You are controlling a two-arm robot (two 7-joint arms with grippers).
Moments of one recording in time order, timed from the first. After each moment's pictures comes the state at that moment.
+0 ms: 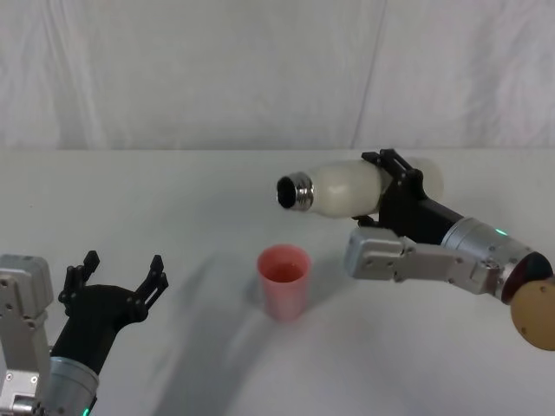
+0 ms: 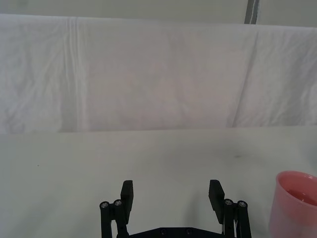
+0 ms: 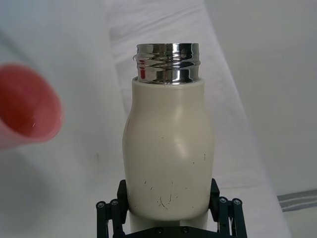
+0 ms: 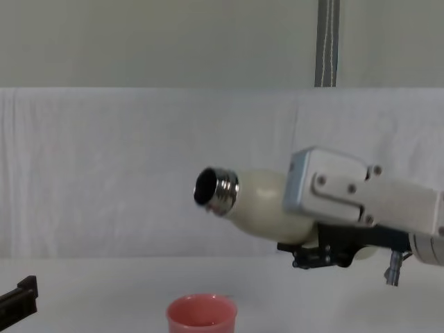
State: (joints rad) left arm 0.27 0.24 0.04 -1.85 -0.25 -0.02 -0.02; right arm 0.41 0.41 -0.57 -1.53 -0.64 -0.08 0.25
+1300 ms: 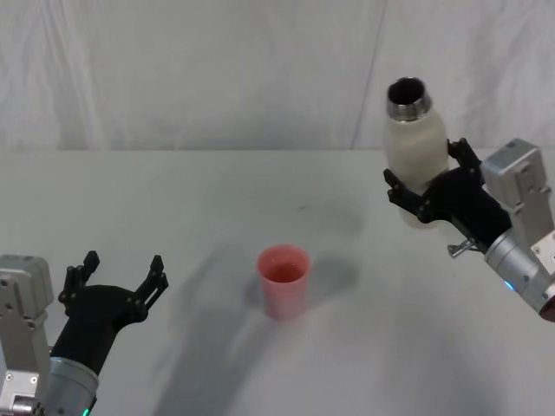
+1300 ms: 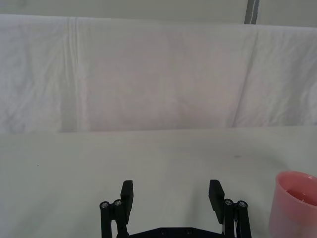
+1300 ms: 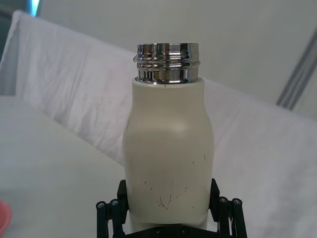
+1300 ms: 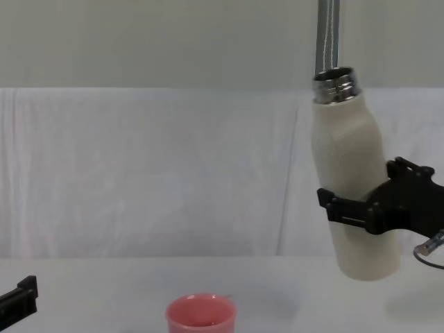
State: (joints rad) left arm 0.27 0.24 0.04 -1.85 -0.25 -0.02 -0.02; right arm 0.27 0.27 -0.28 -1.48 -0.01 -0.16 0.29
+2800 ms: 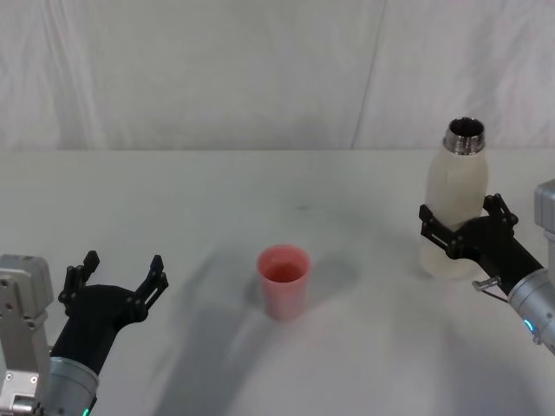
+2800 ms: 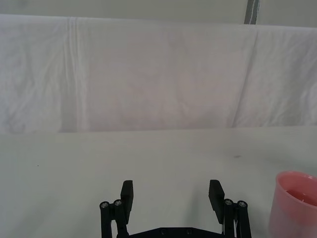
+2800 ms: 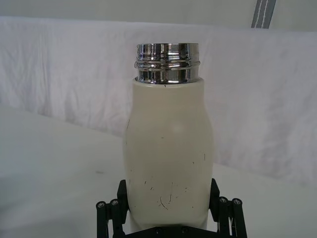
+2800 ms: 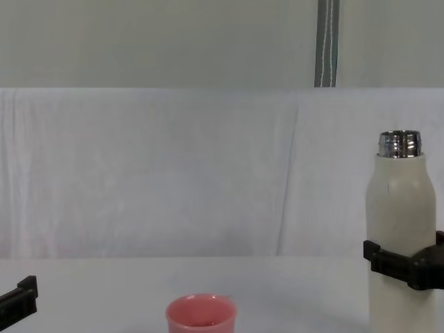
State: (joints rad) left arm 0.27 0.24 0.04 -1.85 -0.25 -0.02 -0.02; right arm 0.19 0.24 -0.20 -1.41 0.19 -0.12 0.28
